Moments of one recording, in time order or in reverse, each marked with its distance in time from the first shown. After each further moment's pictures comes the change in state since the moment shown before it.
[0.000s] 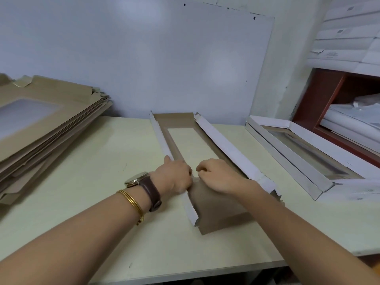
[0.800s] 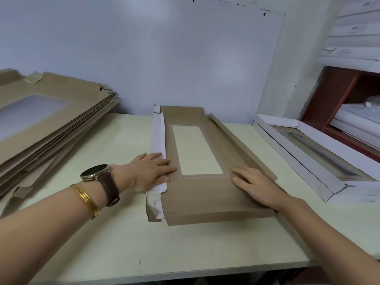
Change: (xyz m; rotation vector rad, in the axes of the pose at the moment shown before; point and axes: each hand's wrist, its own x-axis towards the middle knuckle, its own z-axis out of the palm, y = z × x) left_hand -0.045 -0.088 0.025 0.088 0.004 0.052; right_hand -0.027 0.085 0.002 0.022 0.046 0.016
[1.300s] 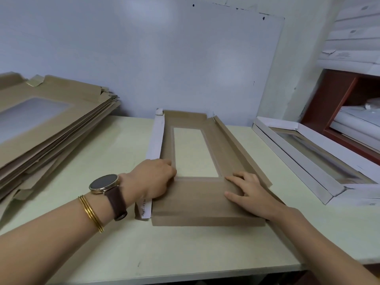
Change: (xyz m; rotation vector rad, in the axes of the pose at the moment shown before) left_hand -0.008 0.036 -0.022 0.031 0.179 -0.042; right_hand -0.008 -0.009 0.016 0.029 0.014 -0.050
